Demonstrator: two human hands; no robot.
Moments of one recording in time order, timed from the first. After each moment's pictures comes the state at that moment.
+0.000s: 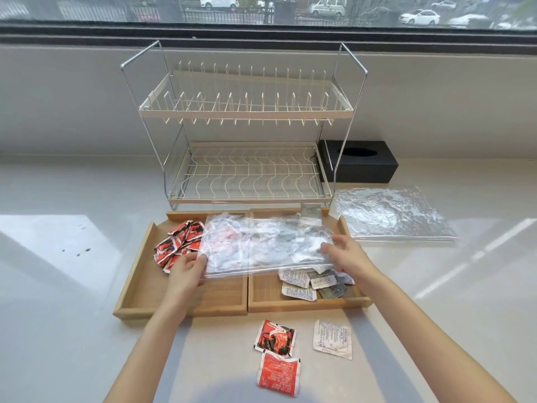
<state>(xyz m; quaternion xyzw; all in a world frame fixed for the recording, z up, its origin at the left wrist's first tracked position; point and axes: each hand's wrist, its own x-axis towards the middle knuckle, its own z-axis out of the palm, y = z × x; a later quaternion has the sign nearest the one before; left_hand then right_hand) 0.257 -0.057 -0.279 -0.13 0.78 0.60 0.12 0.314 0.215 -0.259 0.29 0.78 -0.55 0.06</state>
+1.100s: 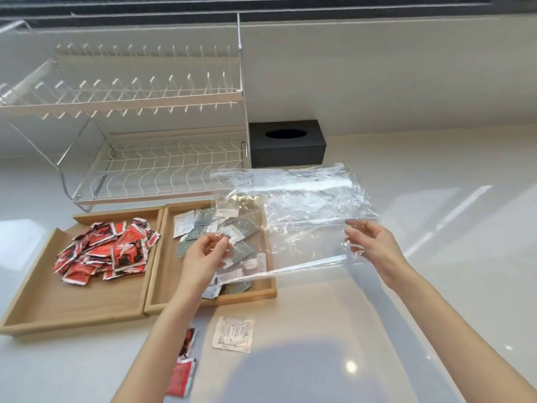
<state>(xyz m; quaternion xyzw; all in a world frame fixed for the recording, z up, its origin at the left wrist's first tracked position) 0.309 0.139 -0.259 0.00 0.78 0.61 0.13 0.396 0.415 -0.265 0.31 0.67 -0.68 -0.07</state>
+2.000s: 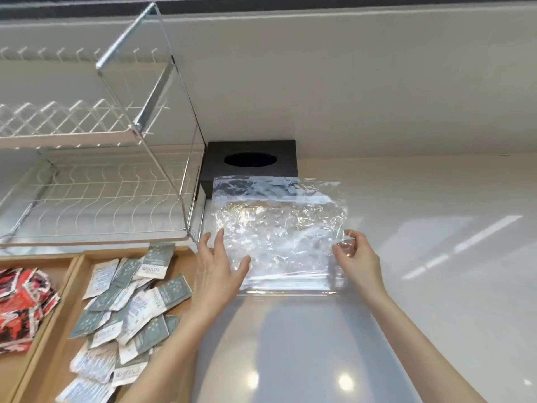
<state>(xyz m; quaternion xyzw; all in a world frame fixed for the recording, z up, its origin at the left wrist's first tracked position) 0.232 0.323 -0.299 0.04 0.94 0.32 0.09 0.284 0.547 -0.319 0.32 0.80 -0.50 -0.06</state>
